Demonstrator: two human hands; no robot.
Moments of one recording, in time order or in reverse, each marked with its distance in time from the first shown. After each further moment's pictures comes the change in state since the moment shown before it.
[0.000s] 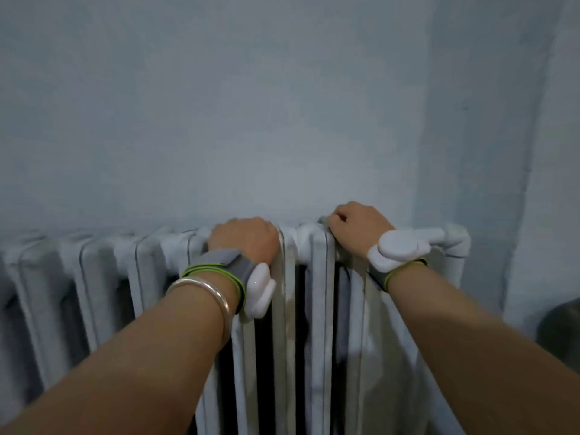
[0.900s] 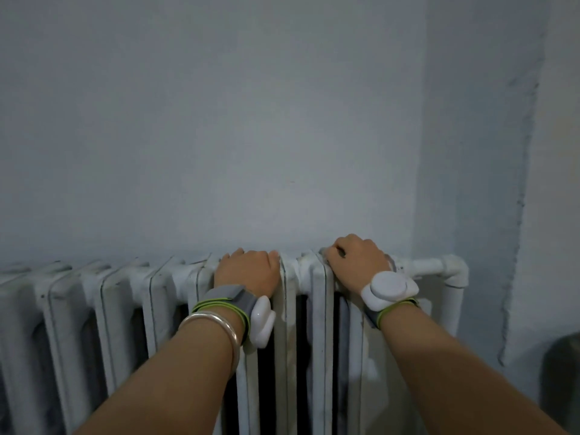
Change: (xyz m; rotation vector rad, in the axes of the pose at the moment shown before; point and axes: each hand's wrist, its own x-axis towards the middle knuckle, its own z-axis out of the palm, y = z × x) left_hand 0.000 -0.001 0.001 -0.056 -0.021 -0.001; right_hand -0.005 0.002 0.005 0.002 0.056 -0.004
